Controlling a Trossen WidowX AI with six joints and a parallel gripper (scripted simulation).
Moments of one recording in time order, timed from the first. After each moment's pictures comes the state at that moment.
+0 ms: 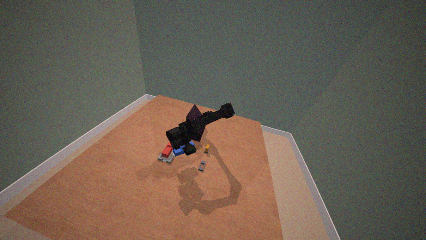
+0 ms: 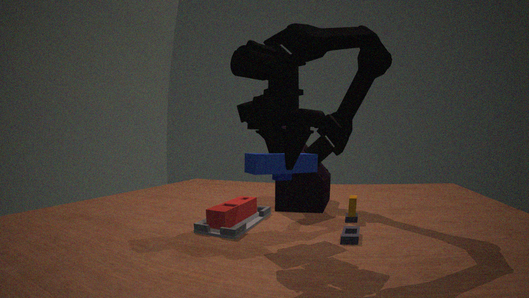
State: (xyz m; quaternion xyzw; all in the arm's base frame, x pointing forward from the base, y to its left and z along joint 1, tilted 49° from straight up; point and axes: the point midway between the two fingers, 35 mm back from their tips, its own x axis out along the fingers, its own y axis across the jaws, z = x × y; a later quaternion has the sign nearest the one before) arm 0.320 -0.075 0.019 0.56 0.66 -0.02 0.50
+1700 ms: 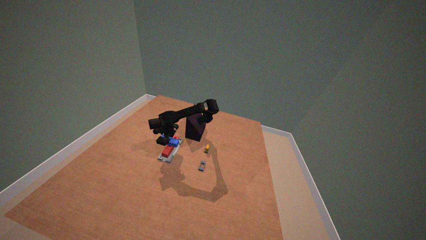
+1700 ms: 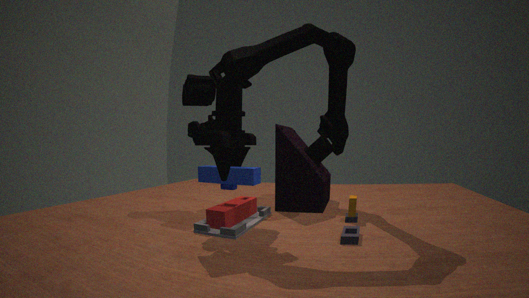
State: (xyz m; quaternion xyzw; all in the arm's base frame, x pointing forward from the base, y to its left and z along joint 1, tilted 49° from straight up) arm 0.264 -0.132 -0.100 0.71 0.60 -0.27 0.24
